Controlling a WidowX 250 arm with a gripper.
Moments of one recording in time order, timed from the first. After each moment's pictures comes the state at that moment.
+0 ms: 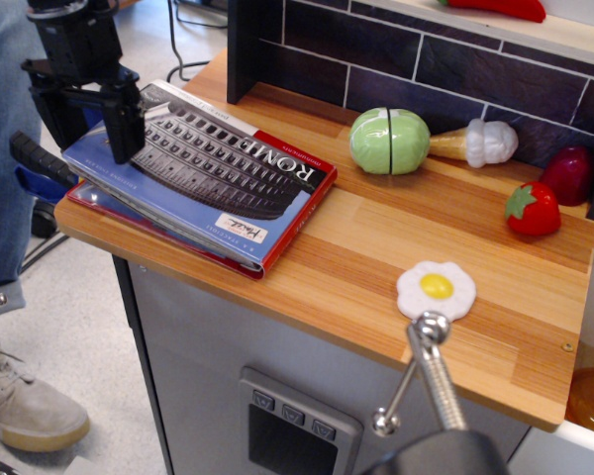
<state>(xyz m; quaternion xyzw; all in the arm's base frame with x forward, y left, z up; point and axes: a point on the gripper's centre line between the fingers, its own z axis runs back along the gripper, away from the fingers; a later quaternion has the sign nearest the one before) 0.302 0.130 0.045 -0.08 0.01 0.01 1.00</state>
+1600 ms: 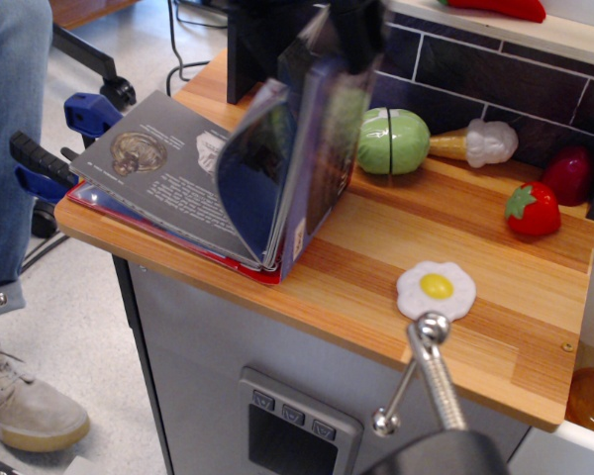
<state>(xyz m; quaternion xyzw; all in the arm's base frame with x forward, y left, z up) 0.303 -0.049 0.162 -0.24 -0.02 -0.03 0.97</state>
